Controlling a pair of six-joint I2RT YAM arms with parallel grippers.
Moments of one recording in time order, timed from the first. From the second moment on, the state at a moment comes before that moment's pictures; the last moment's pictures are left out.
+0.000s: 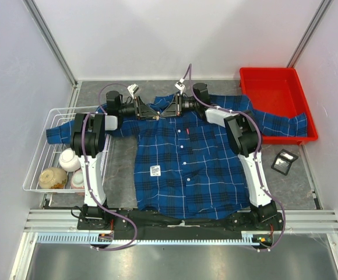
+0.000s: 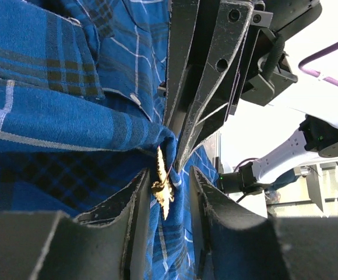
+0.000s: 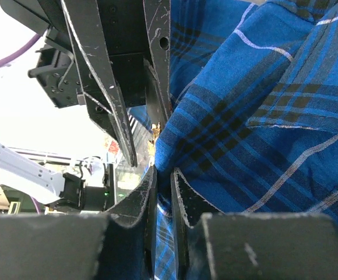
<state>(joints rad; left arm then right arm) -0.06 2.25 1.30 0.73 1.26 -0.90 0.40 2.43 1.74 0.39 -1.06 0.80</state>
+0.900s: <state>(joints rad) -0.06 2.20 1.19 0.89 1.23 -0.93 0.41 2.40 1.74 0.31 -1.03 0.69</state>
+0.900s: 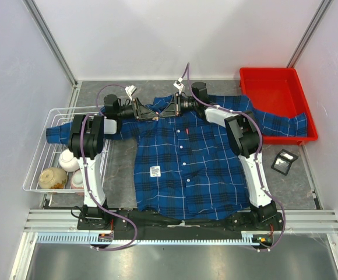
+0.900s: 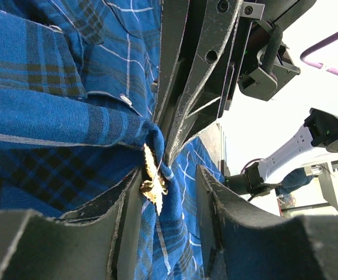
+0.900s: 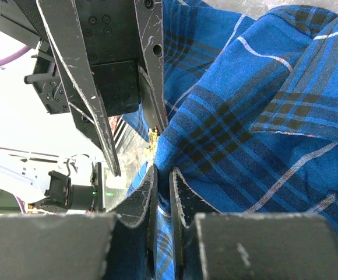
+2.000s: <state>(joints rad) -0.05 2.16 1.16 0.80 1.17 -0.86 0.41 2.37 1.74 0.22 -0.99 0.55</state>
